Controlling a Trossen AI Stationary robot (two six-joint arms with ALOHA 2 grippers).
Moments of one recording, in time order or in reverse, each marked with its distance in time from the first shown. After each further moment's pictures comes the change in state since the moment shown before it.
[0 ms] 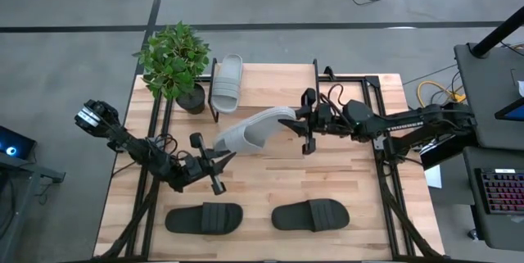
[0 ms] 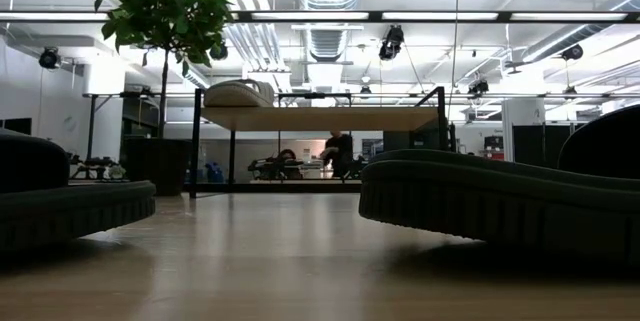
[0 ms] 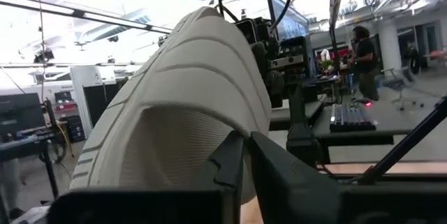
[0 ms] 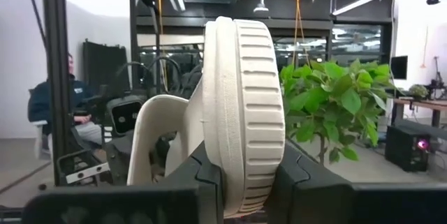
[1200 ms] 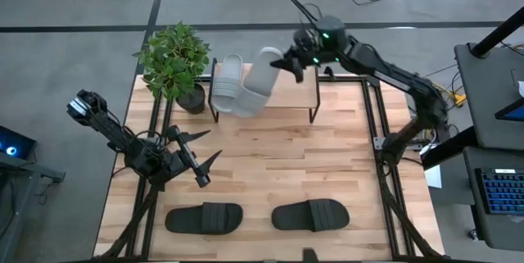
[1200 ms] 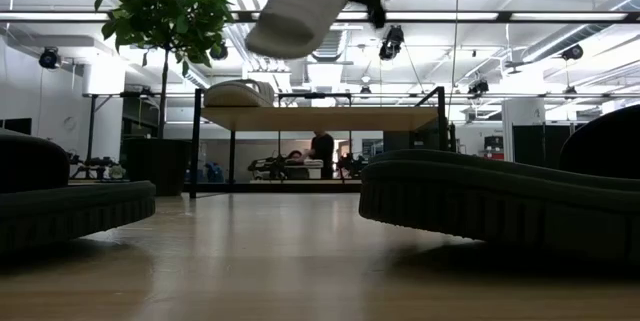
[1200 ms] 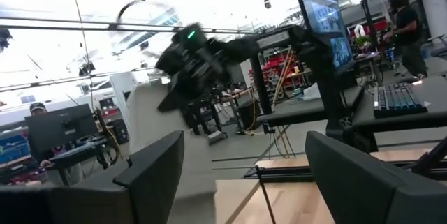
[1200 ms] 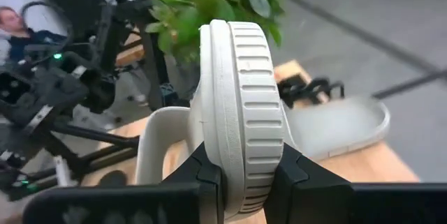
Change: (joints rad) left arm -0.106 -0.237 -0.002 -0.104 -0.197 0.277; right arm -0.605 0.326 0.791 -1.027 -0.637 0.224
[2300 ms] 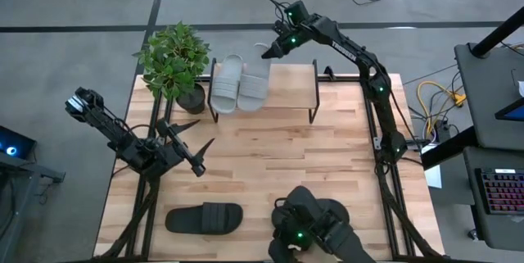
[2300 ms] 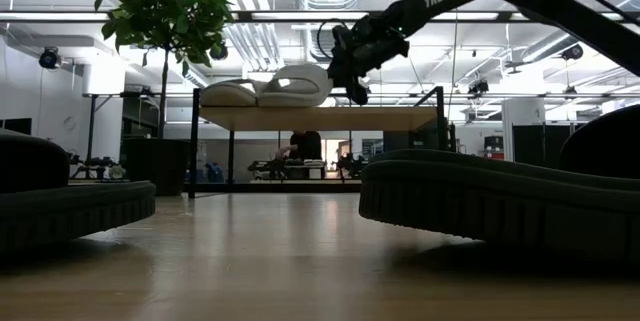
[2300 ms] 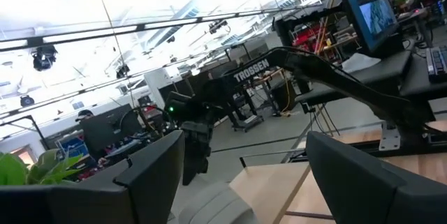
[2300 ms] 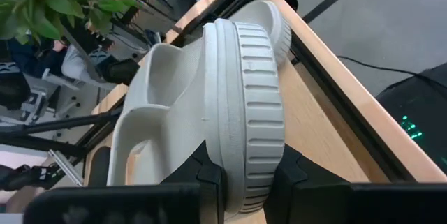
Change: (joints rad) left arm 0.000 -0.091 0.000 0.010 -0.103 0.253; right arm -0.192 0.639 0.663 -0.531 -0.209 -0.062
